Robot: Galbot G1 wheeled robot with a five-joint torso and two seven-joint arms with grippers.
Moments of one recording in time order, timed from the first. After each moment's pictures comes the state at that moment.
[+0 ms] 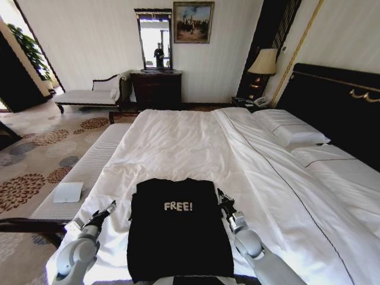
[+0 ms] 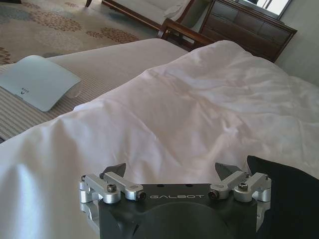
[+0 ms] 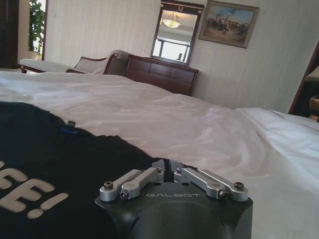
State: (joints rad) left arm 1.57 -1.28 -0.82 -1.97 -0.87 0.39 -0.29; right arm -1.36 1.07 0.12 1.73 0.15 0.11 0.26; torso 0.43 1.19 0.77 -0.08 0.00
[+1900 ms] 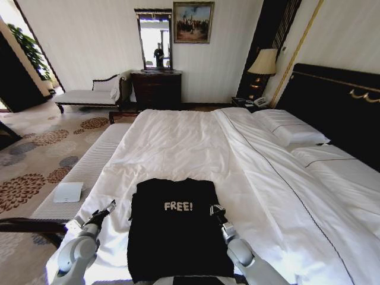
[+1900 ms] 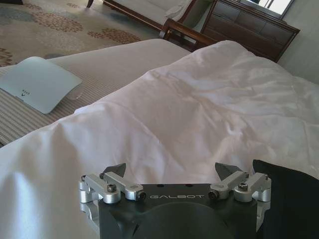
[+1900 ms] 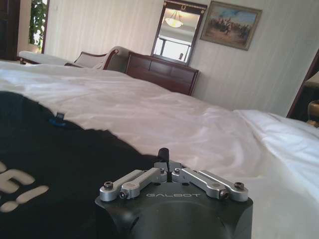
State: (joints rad) left arm 1.54 -1.26 -0.82 -1.94 -0.88 0.39 -0.29; right arm -1.33 1.05 0.14 1.70 0.14 0.10 0.24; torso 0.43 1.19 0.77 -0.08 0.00
